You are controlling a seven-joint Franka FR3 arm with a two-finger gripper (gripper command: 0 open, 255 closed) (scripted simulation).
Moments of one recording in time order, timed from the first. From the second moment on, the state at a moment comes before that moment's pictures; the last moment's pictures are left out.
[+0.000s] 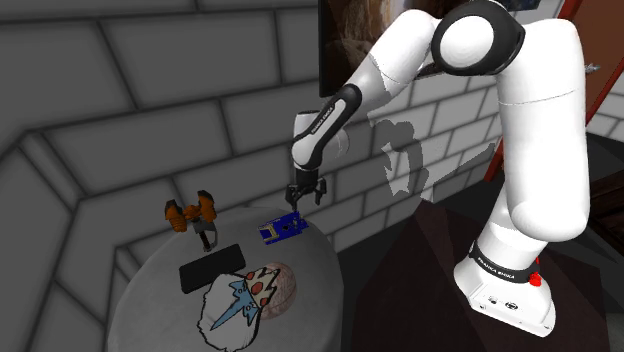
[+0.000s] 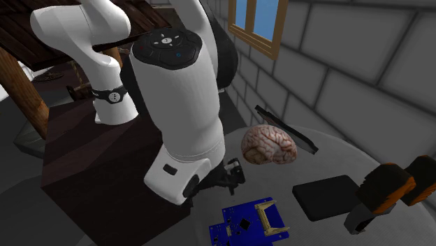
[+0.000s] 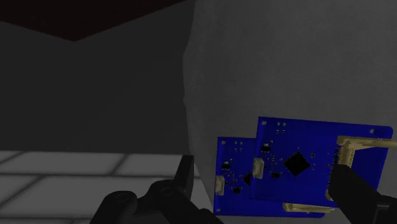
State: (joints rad) arm 0.06 0.42 0.07 -2.15 0.23 2.53 0.30
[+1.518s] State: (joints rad) arm 0.07 0.71 0.07 -1.93 0.26 2.63 0.32
